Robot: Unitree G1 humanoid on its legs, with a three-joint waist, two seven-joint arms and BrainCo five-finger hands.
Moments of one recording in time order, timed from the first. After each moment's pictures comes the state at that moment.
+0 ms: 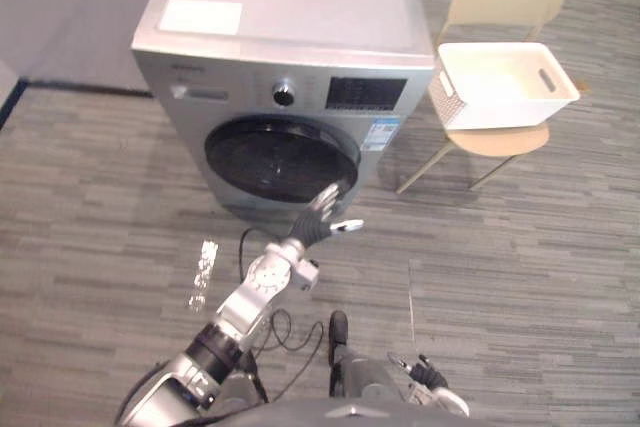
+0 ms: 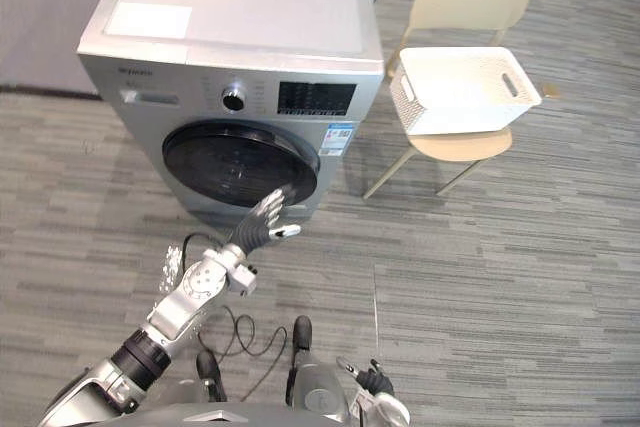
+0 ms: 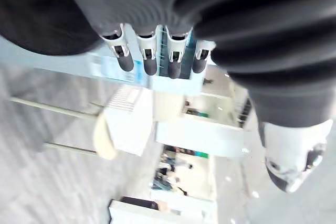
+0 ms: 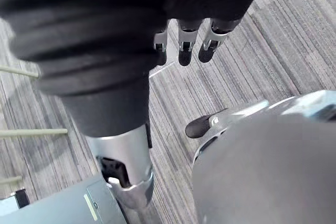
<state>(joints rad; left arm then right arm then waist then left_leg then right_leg) -0.30 0.14 -0.57 0.11 -0.27 -0.09 0.02 0.18 -0.05 -0.24 0.84 0.34 0.02 -0.03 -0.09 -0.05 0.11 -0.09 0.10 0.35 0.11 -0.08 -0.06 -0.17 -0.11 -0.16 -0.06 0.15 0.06</state>
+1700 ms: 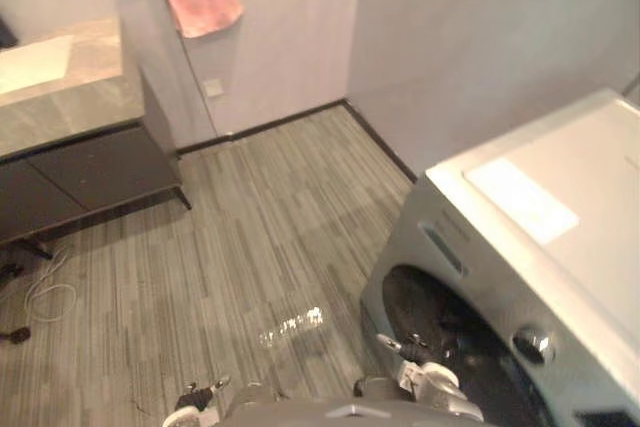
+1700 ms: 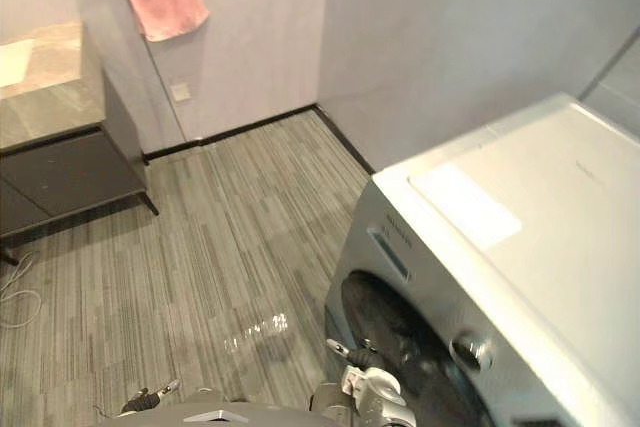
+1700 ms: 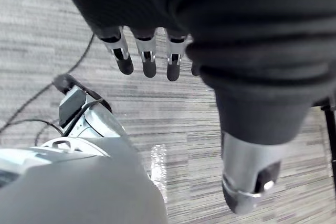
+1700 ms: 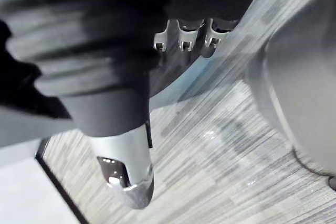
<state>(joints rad) 0.14 0.03 0.30 0.99 -0.08 0.04 0.10 0.07 -0.03 -0.11 0.78 0.29 0.07 -0.03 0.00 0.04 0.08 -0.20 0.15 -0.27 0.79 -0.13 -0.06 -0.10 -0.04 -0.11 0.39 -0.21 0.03</state>
